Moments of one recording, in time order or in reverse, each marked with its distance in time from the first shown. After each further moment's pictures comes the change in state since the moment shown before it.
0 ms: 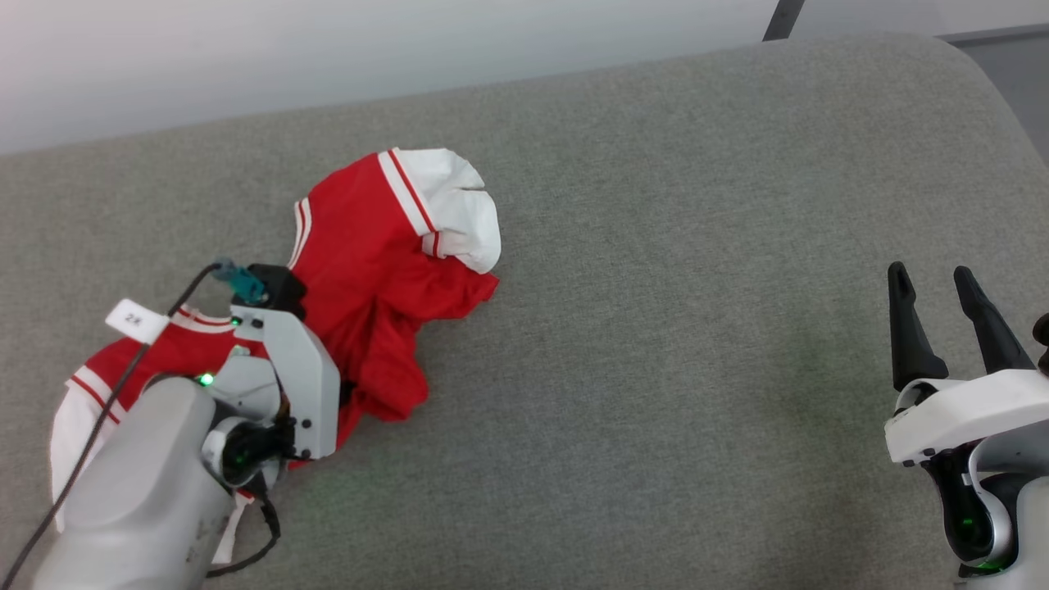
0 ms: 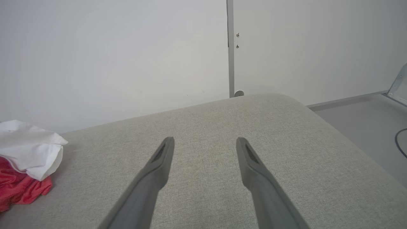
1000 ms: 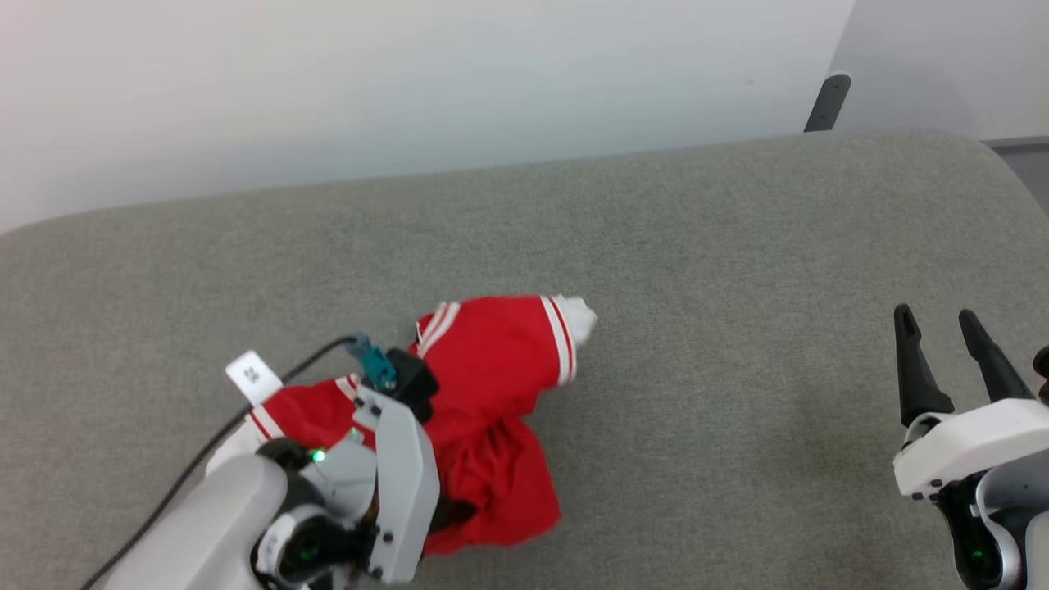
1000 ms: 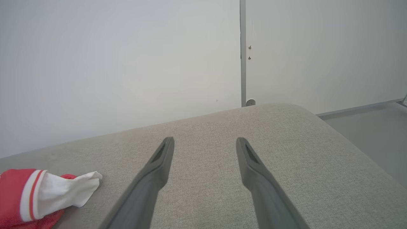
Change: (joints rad) left arm 0.165 0.078 -0.140 -0.510 -0.191 0.046 0.256; right arm 0.060 0.001 -0.029 -0.006 -0.012 0.000 0.047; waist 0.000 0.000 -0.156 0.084
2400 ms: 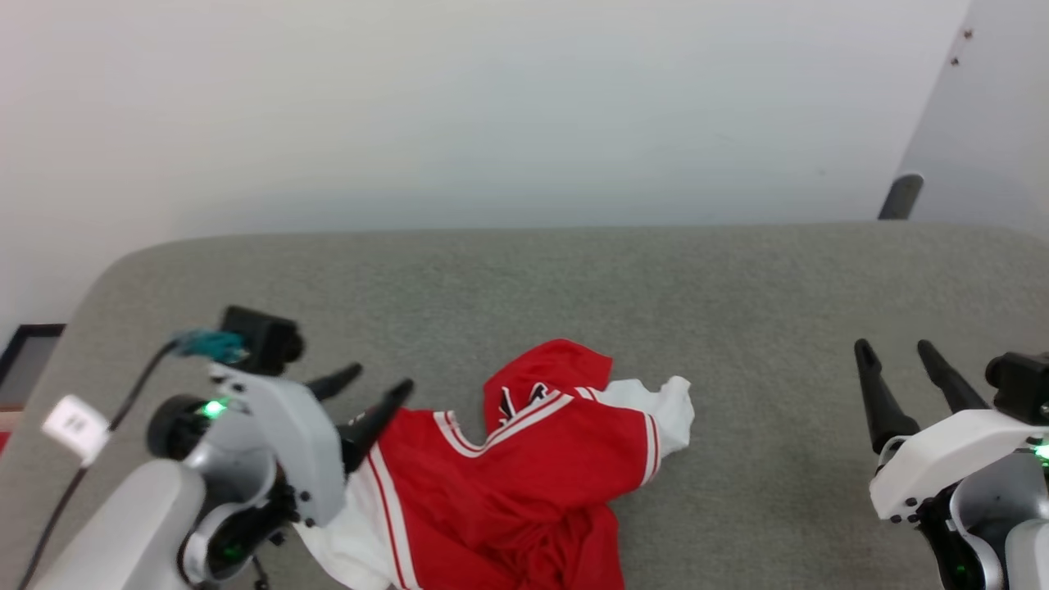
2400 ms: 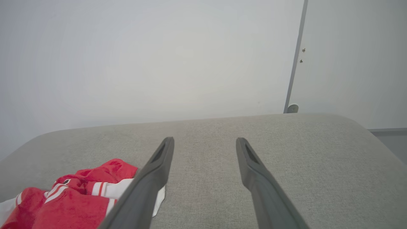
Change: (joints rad) left arm 0.082 0.056 0.166 0.007 0.130 -0.005 -0.502; right arm 0.030 -0.028 0.067 0.001 0.008 0.000 0.106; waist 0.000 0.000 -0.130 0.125
